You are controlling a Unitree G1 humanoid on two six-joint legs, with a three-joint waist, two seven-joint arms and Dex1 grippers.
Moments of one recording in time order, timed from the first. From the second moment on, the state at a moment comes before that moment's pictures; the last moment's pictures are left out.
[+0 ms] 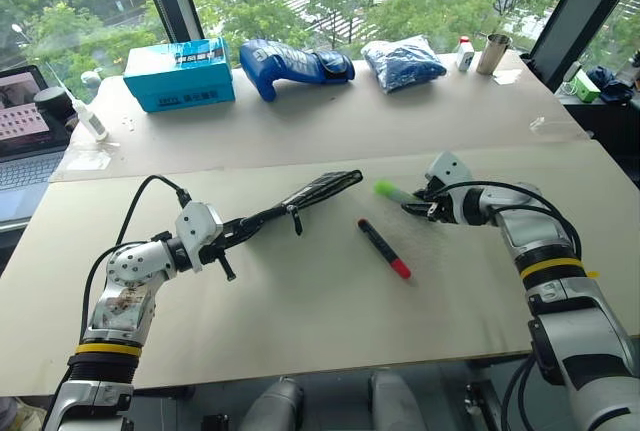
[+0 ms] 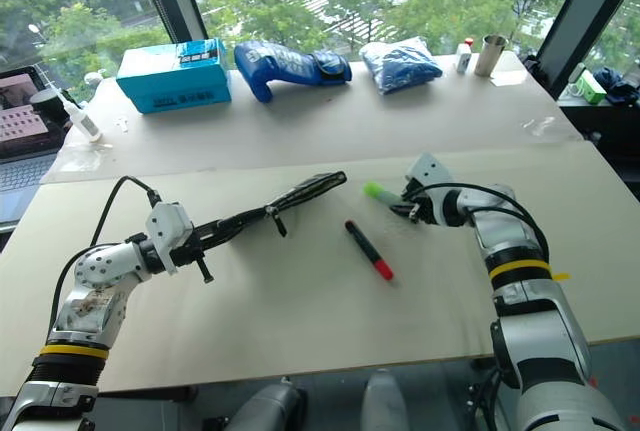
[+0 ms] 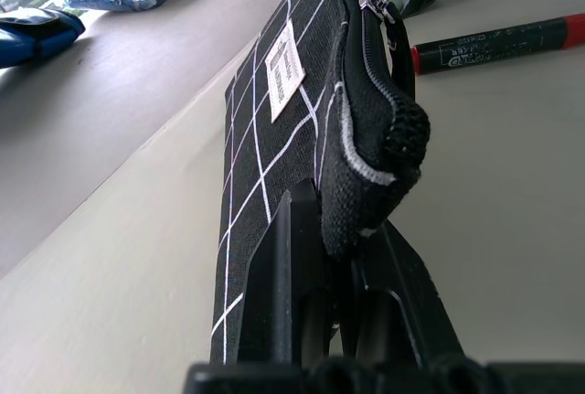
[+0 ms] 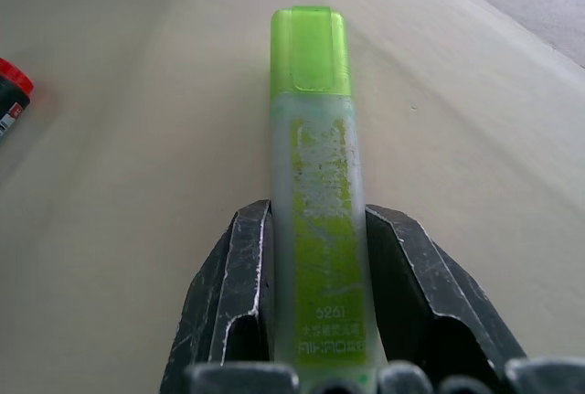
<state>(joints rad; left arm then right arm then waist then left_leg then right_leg) -0.26 0.58 0.04 0.12 -0.28 -0.11 -0.97 -0.80 -0.59 0.14 0.67 0.00 0.25 0.96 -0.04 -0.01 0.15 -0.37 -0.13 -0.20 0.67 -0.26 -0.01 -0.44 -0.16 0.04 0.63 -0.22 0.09</state>
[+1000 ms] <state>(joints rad) -0.18 0.58 -0.03 0.14 -0.19 -0.21 -0.98 -0.78 -0.76 0.31 0.11 -0.05 0.33 1.14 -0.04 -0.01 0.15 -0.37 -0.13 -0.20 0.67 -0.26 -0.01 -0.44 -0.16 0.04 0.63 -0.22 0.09</state>
